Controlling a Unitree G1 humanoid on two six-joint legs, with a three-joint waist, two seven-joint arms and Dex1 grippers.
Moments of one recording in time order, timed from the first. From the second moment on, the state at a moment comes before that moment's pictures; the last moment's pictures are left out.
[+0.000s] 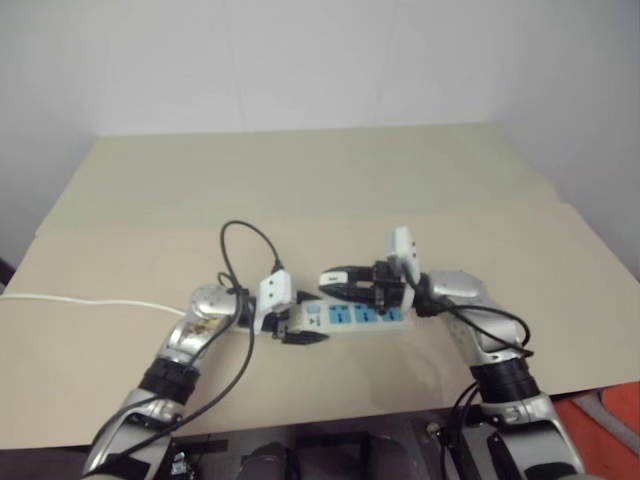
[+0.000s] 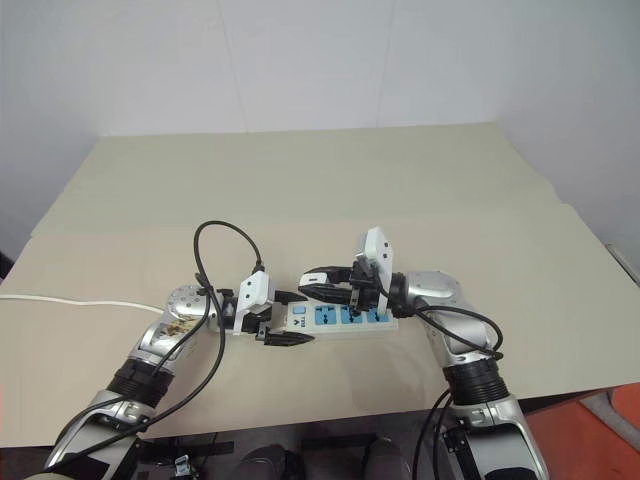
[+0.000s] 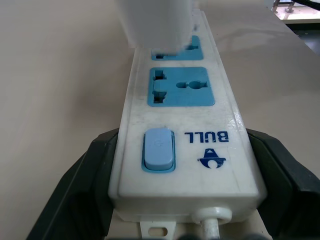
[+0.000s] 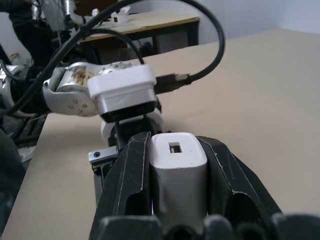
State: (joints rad) left arm -0.51 0.44 -0.24 0.30 -0.16 0.03 -1.25; right arm -0.52 -0.35 0.12 0.05 0.39 0.32 1.14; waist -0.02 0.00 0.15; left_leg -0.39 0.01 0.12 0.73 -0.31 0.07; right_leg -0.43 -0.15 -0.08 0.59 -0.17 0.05
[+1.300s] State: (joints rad) left arm -0.49 0.45 -0.28 0.25 -0.17 0.05 -1.23; right arm -0.58 -0.40 0.15 0.34 0.37 0.08 1.33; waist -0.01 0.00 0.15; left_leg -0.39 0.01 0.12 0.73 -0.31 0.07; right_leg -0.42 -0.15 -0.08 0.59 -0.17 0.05
